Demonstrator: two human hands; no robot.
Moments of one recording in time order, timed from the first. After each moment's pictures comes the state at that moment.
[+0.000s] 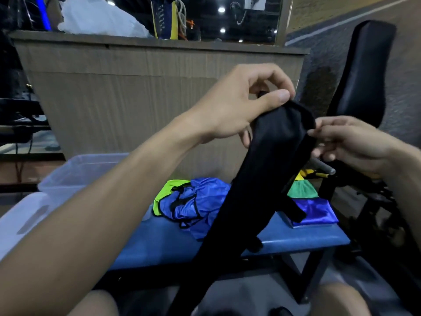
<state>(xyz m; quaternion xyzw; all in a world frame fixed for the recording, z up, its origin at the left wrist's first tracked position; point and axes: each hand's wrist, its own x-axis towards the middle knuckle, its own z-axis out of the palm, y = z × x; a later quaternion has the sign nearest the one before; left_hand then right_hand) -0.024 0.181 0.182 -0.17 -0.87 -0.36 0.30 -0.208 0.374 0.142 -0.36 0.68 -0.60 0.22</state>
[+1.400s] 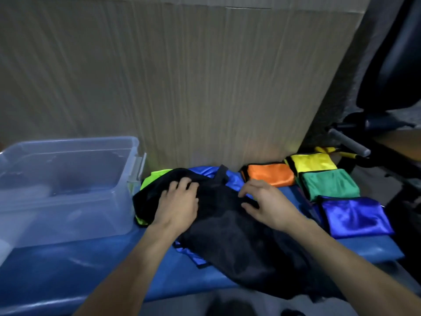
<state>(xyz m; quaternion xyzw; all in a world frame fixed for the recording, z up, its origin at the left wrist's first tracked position) -0.130 -0.011 -0.127 0.26 -0.96 -0.04 0.08 -0.308 0.178 -0.123 -0.56 0.80 -0.19 -0.02</state>
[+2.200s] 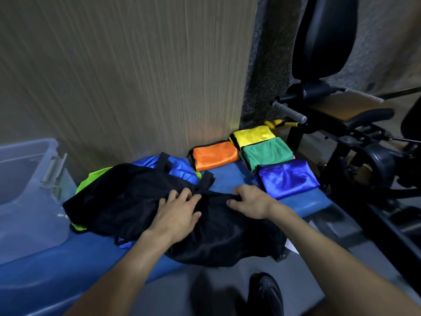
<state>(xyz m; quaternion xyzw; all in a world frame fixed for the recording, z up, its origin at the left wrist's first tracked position) -0.189 0.097 -0.164 0.12 -0.99 -0.03 -0.03 -0.333 0.283 -0.151 -0.35 0.90 -0.19 0.20</state>
